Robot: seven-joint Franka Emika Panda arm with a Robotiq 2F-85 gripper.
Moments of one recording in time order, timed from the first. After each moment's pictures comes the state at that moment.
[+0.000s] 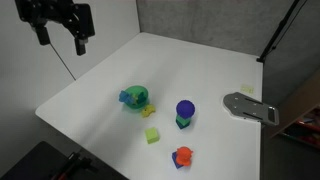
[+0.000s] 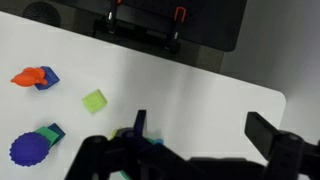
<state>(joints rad) 0.07 -0.35 -0.06 -2.17 0.09 1.54 -0.20</state>
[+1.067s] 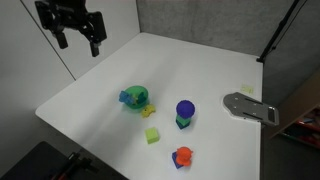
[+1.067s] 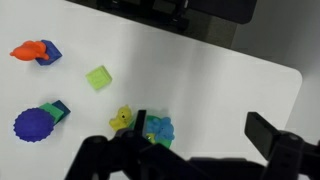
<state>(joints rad) 0.07 -0.31 -0.04 -2.22 0.09 1.72 -0.20</state>
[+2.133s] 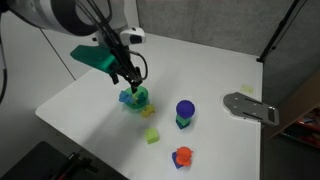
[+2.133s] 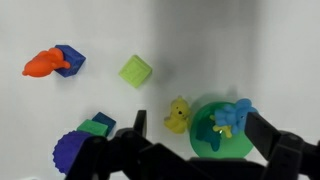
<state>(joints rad) 0.00 -0.04 -0.04 -2.38 -0.03 2.24 0.10</state>
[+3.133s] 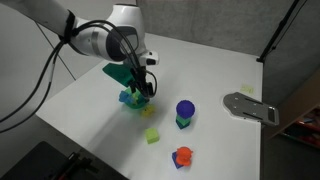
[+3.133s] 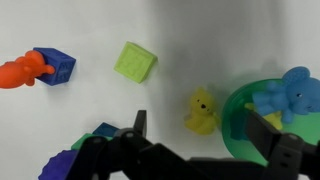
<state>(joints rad) 0.01 0.31 -0.06 -2.20 -0.07 2.36 0.31</state>
